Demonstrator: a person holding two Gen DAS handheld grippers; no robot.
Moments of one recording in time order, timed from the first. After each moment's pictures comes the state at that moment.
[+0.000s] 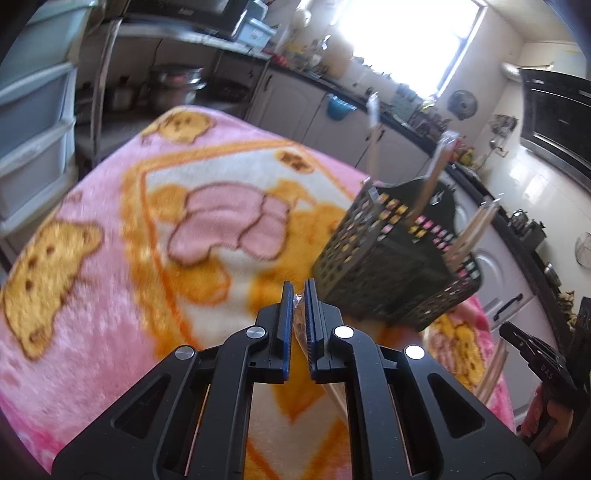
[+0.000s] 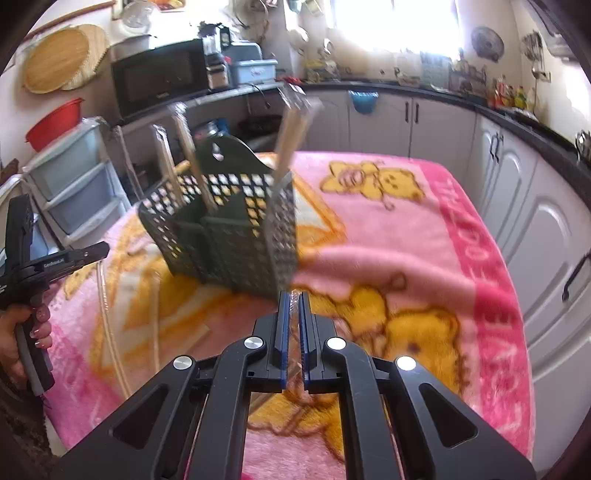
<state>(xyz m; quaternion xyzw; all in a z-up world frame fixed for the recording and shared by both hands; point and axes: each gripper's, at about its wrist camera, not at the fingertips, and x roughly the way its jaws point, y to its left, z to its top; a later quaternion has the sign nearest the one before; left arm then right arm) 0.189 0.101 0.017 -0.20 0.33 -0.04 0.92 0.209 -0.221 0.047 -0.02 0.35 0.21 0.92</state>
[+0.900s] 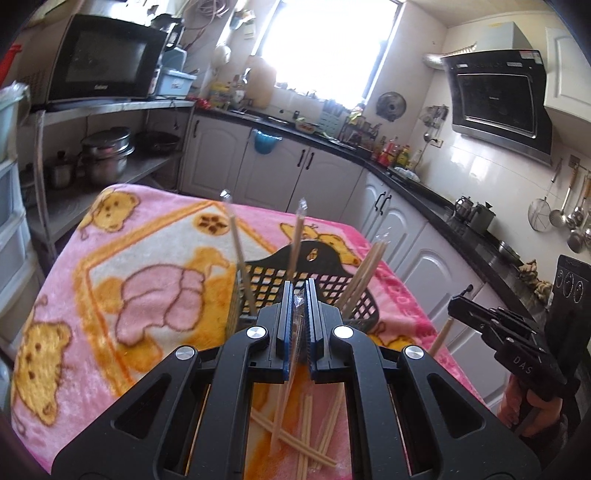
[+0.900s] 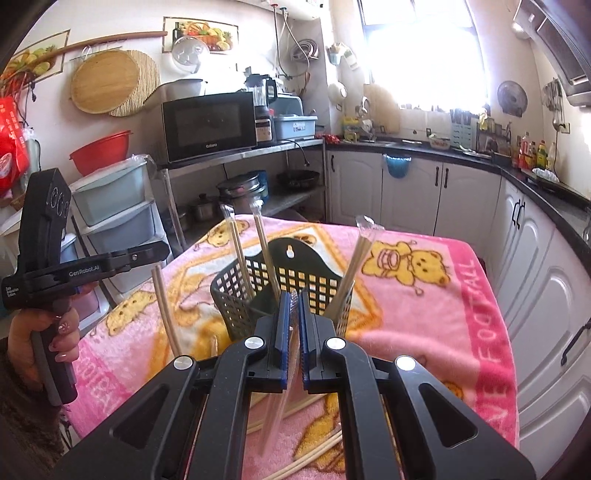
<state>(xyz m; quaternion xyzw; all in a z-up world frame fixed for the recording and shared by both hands) 0.181 0.046 0.113 -0.13 0.27 -0.14 0.94 0.184 -0.190 0.127 -0.02 0.25 0.26 0.93</state>
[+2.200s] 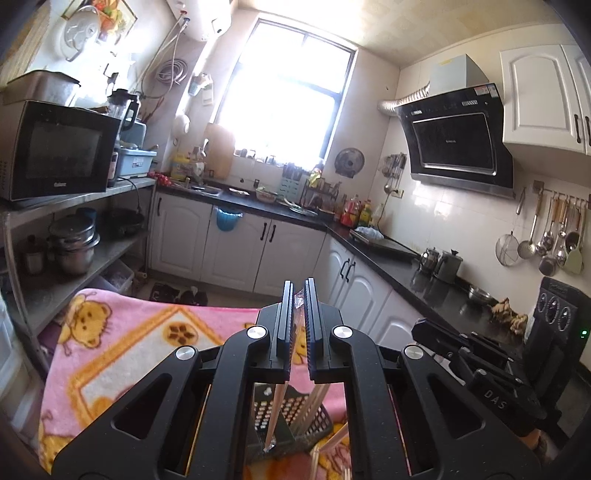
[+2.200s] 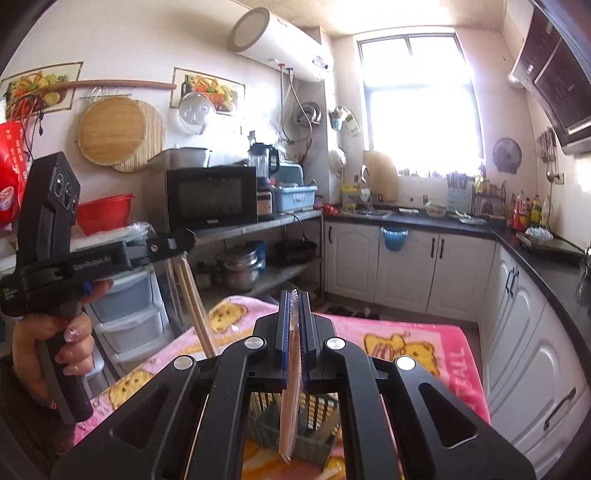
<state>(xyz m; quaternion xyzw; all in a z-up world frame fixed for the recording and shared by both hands) 0.213 0.042 0.240 -0.12 0.14 -0.19 0.96 0.210 -0.170 0.234 -0.01 0.12 0.25 0.96</state>
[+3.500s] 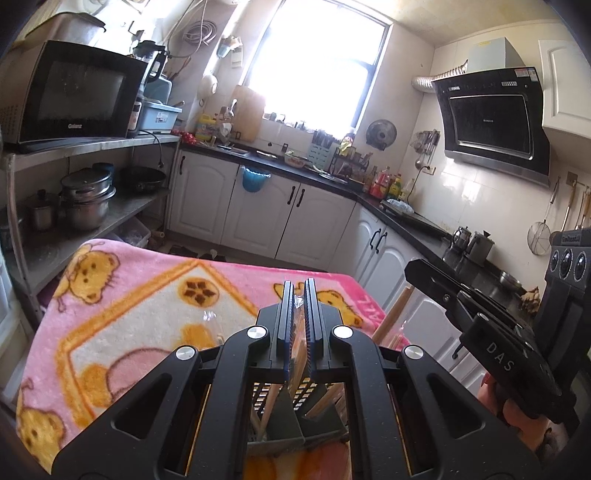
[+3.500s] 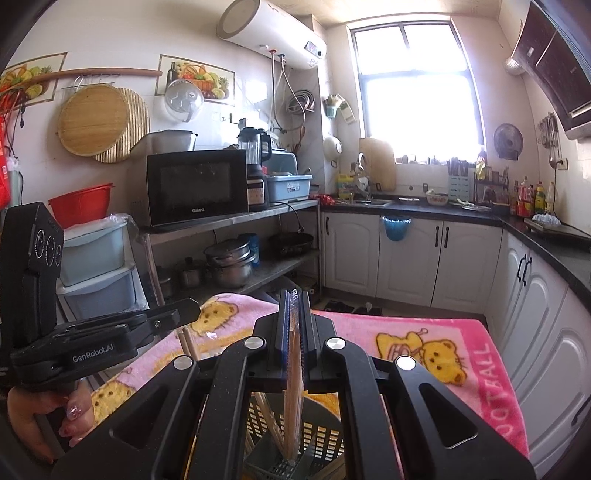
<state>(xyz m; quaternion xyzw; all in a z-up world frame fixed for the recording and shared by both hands) 0.262 0.046 0.147 -0.13 0.21 -0.16 0.96 0.286 -0.129 0.171 0.00 0.14 0.24 0.96</state>
